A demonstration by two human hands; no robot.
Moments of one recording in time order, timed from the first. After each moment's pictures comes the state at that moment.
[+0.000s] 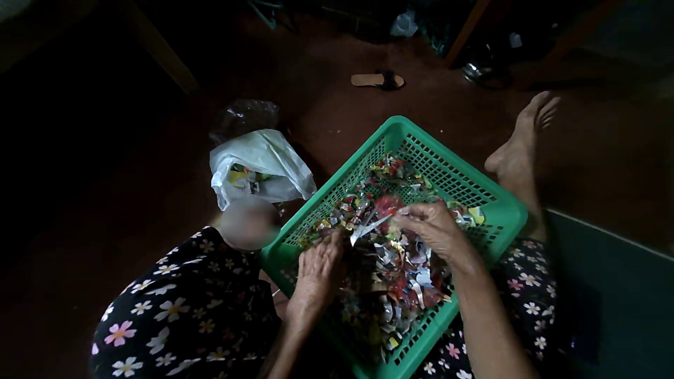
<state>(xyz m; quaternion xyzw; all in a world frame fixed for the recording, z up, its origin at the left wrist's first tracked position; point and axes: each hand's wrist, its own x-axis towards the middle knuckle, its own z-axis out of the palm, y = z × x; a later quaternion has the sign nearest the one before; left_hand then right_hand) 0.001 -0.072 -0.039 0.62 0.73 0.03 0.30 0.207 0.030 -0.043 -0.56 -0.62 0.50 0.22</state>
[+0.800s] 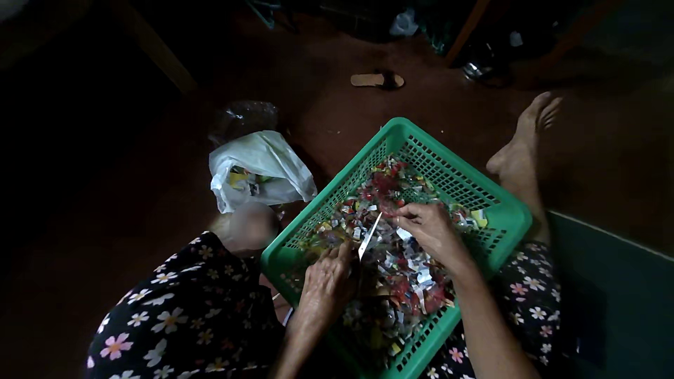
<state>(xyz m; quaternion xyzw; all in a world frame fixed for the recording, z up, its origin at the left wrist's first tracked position) 0.004 -0.085 -0.044 0.64 0.69 0.08 0.33 0.197 0.034 -0.047 -0.58 -0.69 0.41 0.15</state>
